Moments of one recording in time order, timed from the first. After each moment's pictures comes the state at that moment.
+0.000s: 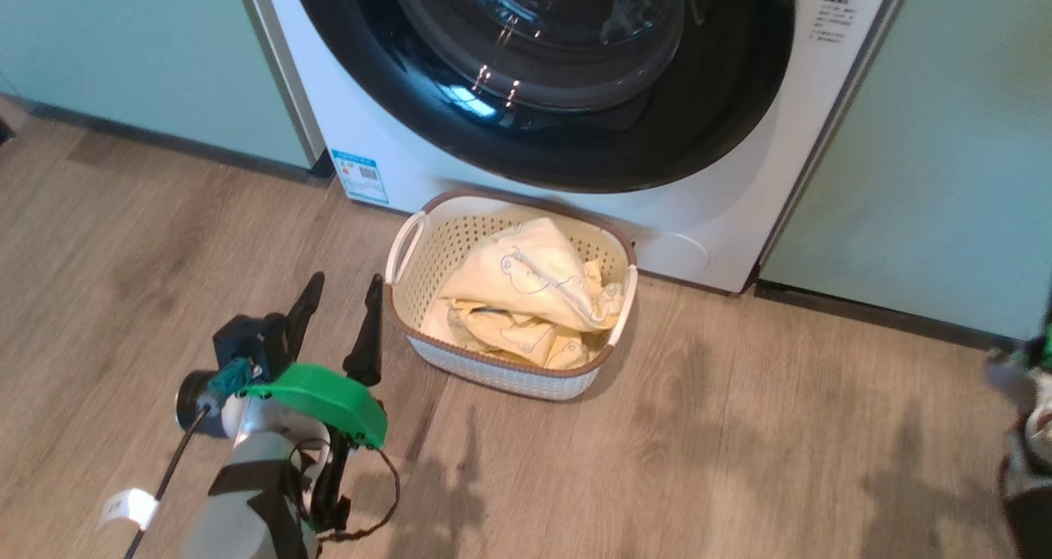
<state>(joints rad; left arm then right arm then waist) -0.26 0.04 0.00 0.43 -0.19 -0.13 -0.26 -0.35 -0.10 -0.07 0.40 1.23 0.13 -0.24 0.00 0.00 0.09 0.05</state>
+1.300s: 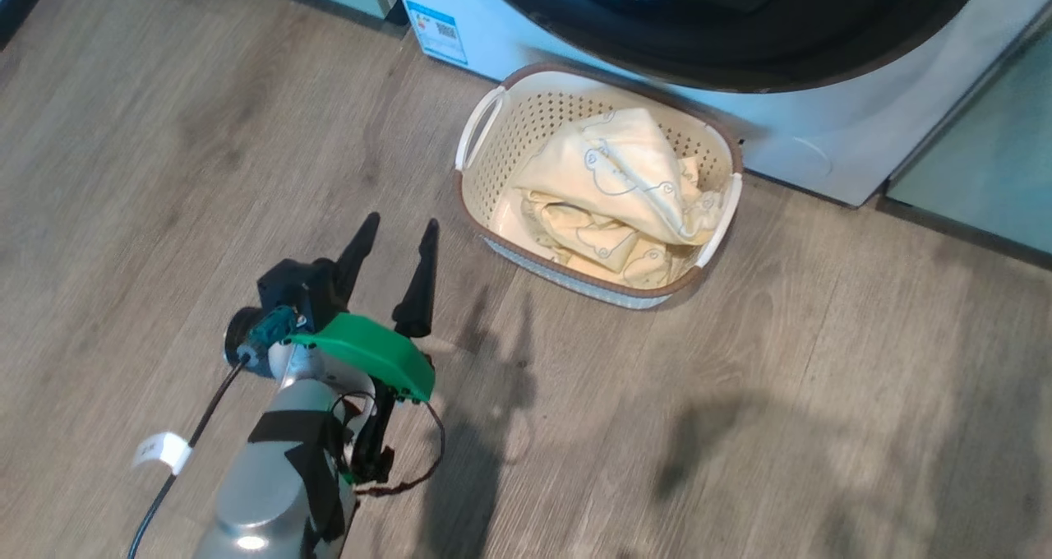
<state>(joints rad) -0.37 0.03 -0.13 0.41 -0.26 -0.11 -0.26 -1.06 -0.36 0.09 0.74 1.59 0.13 0.48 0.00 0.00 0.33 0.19</state>
